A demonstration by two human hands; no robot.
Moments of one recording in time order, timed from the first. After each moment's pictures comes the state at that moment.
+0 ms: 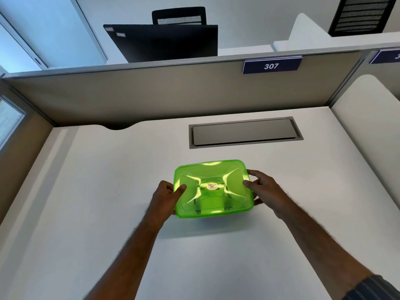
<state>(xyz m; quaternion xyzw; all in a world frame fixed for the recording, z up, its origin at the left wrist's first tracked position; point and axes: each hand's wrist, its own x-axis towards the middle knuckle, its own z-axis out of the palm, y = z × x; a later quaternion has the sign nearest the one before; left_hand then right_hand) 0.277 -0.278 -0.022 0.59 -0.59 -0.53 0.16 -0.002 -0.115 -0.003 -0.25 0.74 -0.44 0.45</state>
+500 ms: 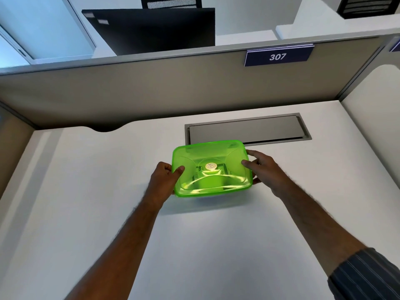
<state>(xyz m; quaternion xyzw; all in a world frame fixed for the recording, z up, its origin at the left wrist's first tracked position) 0.218 -0.361 -0.033 0.59 -0.61 -0.50 0.17 -0.053 -0.199 -0.012 -0.25 0.74 -0.45 0.43</state>
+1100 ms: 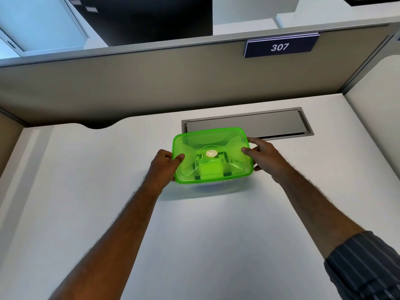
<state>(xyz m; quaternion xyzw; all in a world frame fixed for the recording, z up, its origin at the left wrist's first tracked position) 0.189 -0.392 -0.035 0.58 -0.62 -0.51 0.15 -0.080 -0.225 -0.017 -0.26 0.77 -0.41 0.41</state>
